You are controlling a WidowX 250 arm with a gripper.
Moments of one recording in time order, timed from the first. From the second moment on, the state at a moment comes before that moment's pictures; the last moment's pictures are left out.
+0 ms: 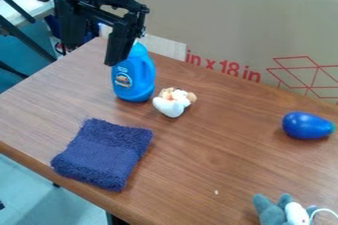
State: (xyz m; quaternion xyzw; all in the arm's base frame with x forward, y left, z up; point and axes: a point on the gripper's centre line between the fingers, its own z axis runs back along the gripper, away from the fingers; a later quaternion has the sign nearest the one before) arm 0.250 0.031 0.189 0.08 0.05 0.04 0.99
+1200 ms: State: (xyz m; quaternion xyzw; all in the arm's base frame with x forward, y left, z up) arm 0.248 0.039 0.100 -0.04 -0.05 -0.12 0.99
